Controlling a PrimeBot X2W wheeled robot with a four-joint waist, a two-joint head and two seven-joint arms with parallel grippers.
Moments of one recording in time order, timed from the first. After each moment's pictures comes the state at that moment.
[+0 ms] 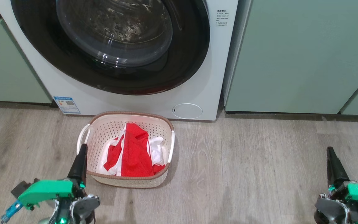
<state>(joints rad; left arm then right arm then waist) -0.05 0.05 0.08 0.28 -1.60 -0.13 0.11 -0.06 -0.03 -0.13 0.29 1.60 0.13 0.11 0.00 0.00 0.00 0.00</state>
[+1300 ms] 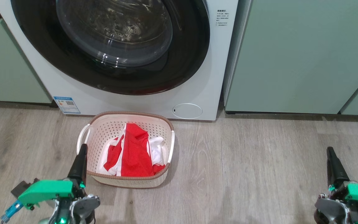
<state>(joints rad) -0.05 0.05 0.08 0.28 -1.60 -0.13 0.11 -0.06 -0.03 -0.13 0.29 1.60 0.13 0.11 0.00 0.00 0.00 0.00</state>
